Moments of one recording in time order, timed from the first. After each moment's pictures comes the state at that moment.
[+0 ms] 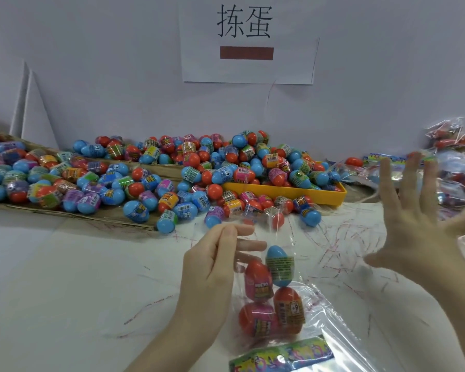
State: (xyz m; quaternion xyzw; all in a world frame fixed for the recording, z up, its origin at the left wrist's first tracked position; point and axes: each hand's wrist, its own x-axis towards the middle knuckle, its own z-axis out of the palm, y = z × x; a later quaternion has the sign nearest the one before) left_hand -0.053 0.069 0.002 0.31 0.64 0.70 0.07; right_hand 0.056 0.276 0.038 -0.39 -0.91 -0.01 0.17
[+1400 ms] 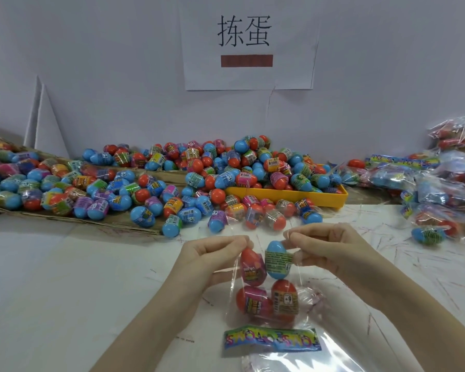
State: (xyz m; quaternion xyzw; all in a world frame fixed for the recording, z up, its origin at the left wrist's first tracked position) left_hand -0.082 0.057 0.003 0.23 0.60 0.69 0.33; right_hand 0.030 0.227 0.021 -0.14 -0.72 0.67 0.12
